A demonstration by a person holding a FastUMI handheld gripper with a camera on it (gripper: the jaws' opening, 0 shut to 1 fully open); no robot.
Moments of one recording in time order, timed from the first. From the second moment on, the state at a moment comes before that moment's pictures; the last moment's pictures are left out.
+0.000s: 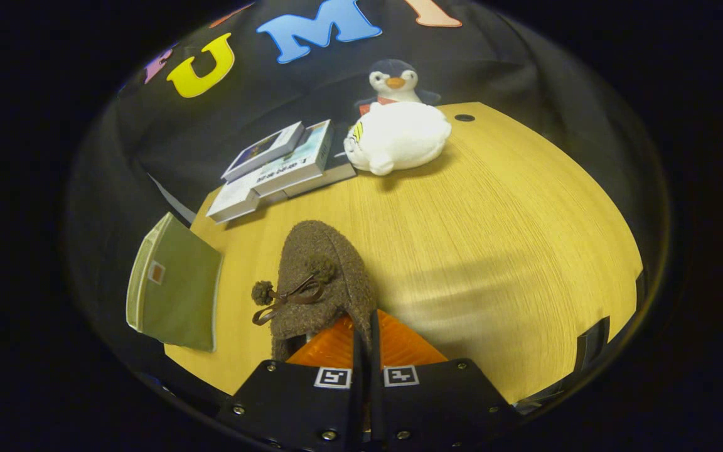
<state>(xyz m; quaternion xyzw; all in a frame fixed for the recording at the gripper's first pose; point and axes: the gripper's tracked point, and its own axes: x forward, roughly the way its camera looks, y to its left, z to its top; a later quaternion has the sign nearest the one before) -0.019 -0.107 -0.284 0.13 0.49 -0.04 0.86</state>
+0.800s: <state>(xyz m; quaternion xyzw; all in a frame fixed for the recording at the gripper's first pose) 0.051 0.191 -0.190 0.20 0.46 0.09 0.86</state>
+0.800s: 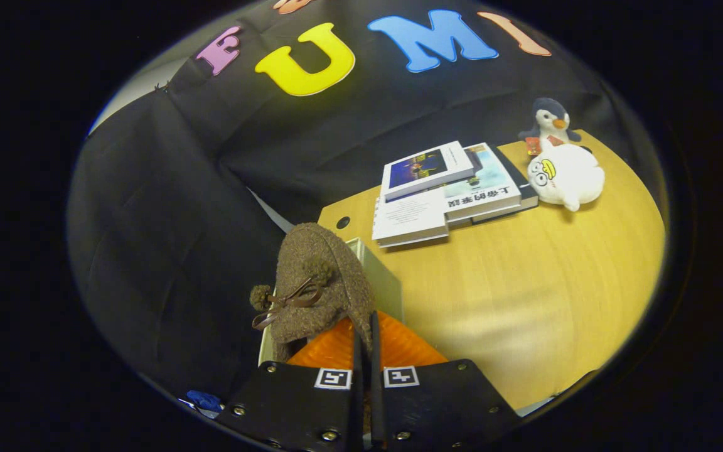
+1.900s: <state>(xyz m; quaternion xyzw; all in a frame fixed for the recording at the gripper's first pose) 0.076 0.174 -0.120 0.07 0.31 0.11 0.94</state>
